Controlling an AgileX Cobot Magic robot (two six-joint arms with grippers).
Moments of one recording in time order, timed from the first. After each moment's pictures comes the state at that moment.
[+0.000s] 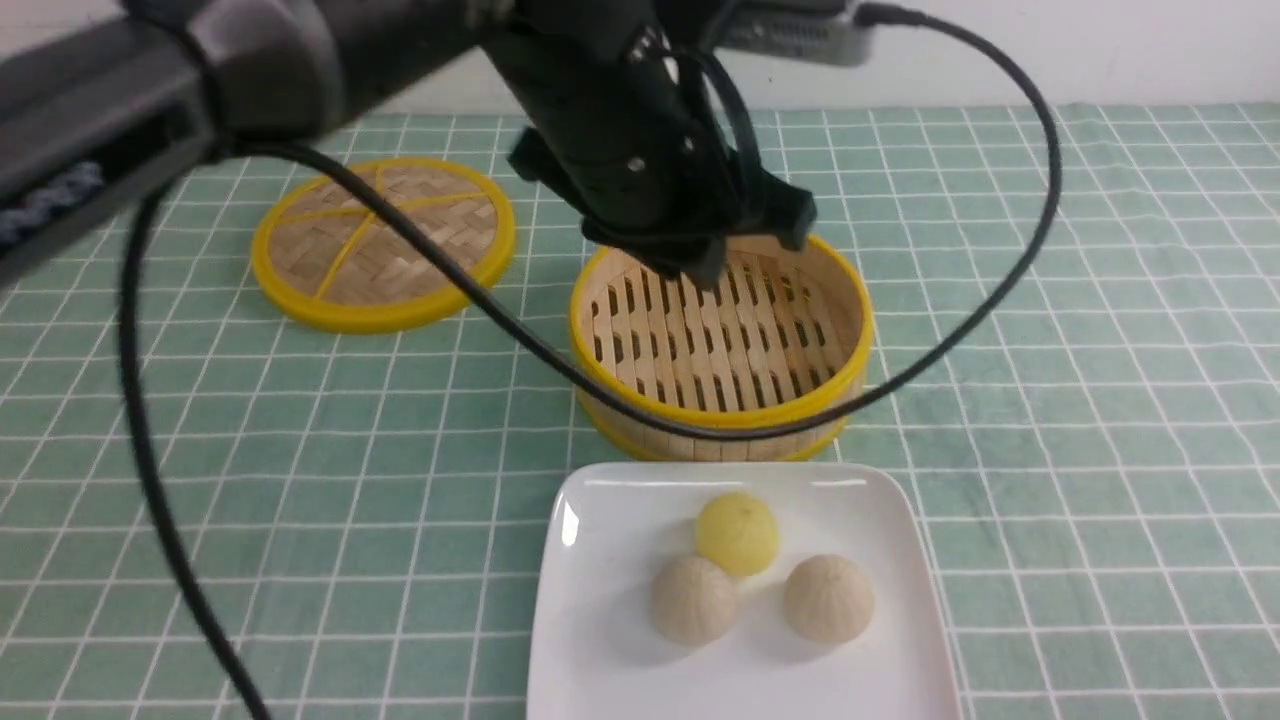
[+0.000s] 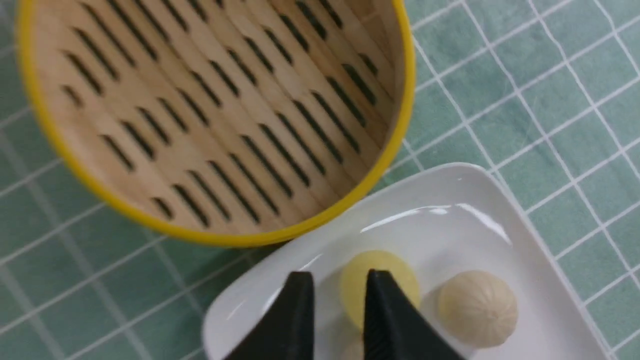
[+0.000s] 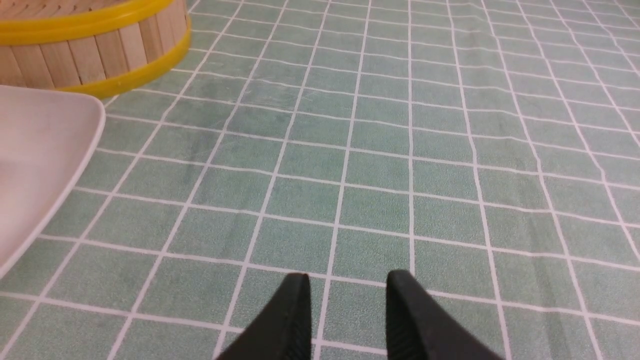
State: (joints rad) right arm 0.08 -0.01 0.01 0.01 0.40 -0.05; left arm -0.67 1.75 -1.80 0.01 1.11 -0.13
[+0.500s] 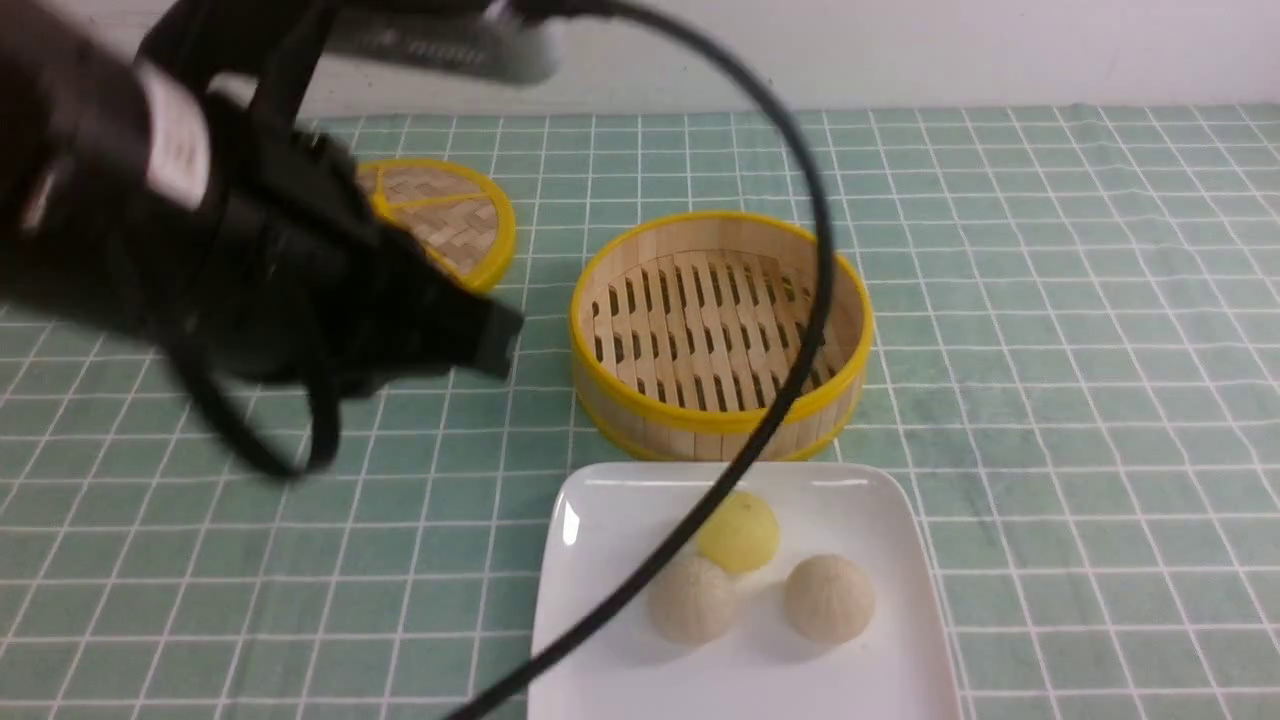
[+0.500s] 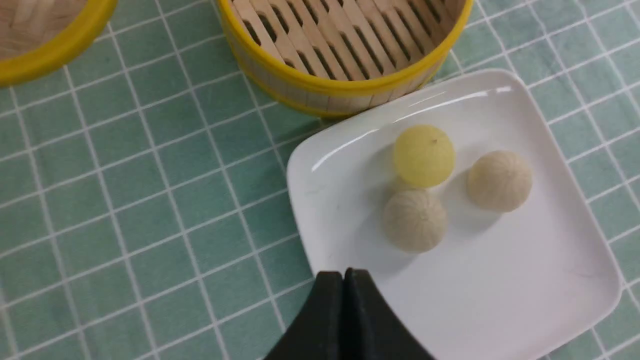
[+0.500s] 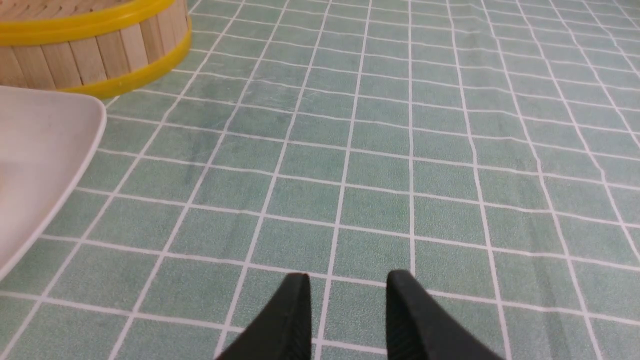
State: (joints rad) right arm 0.08 -0.01 0.01 0.01 0.40 -0.05; left arm -0.67 1.09 -1.14 0.06 0.90 -0.27
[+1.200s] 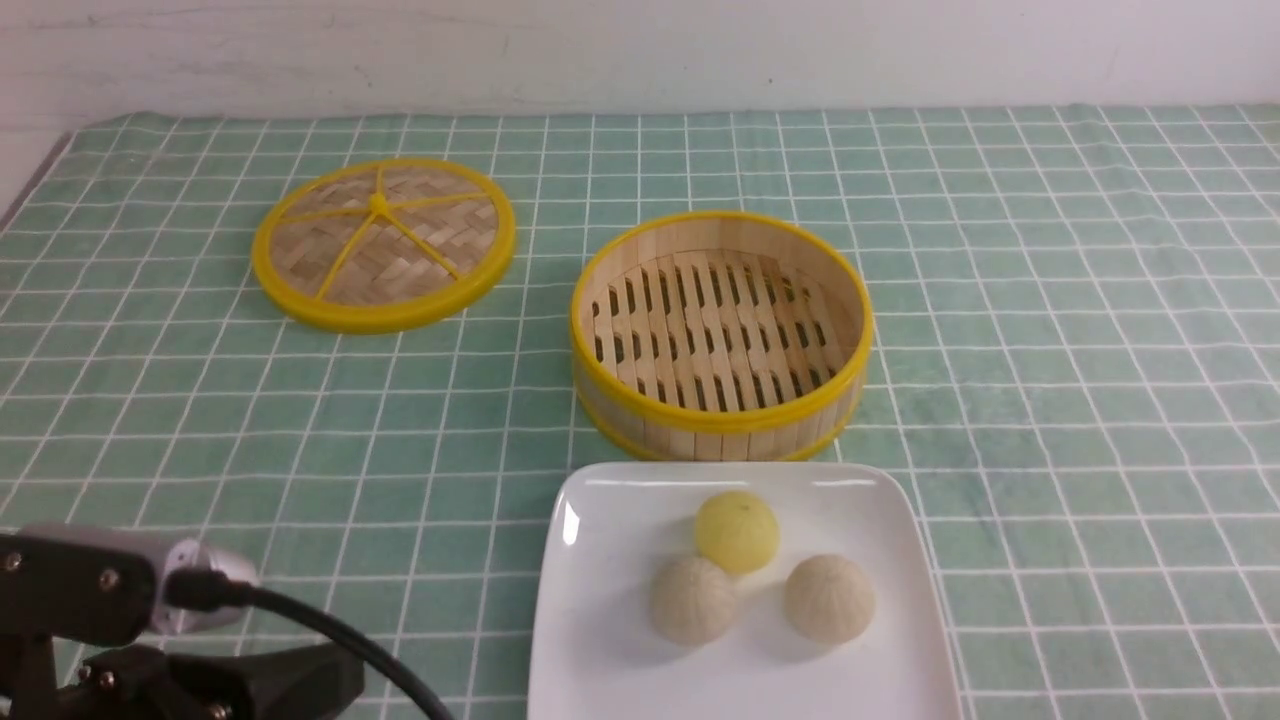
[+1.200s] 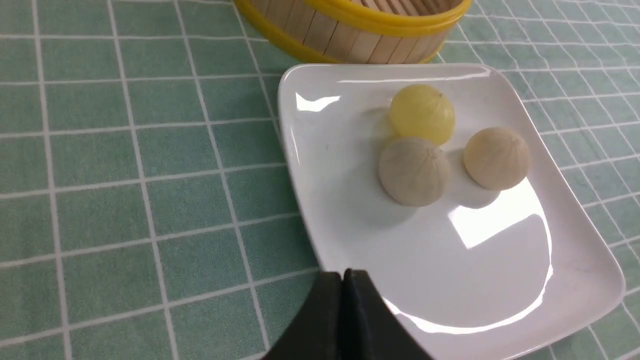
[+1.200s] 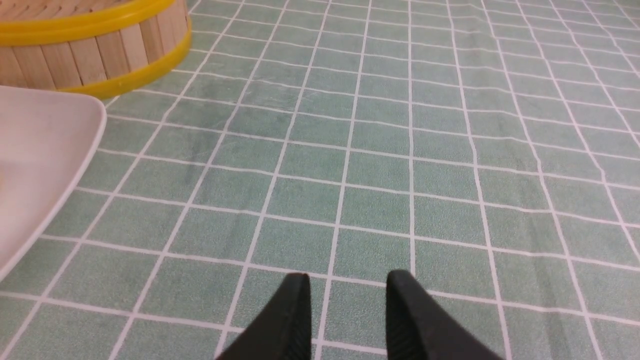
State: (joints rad) right arm 0.08 -0.01 0.01 0.01 0.40 -0.05; left arm -0.67 0.56 -0.32 0.06 0.37 -0.49
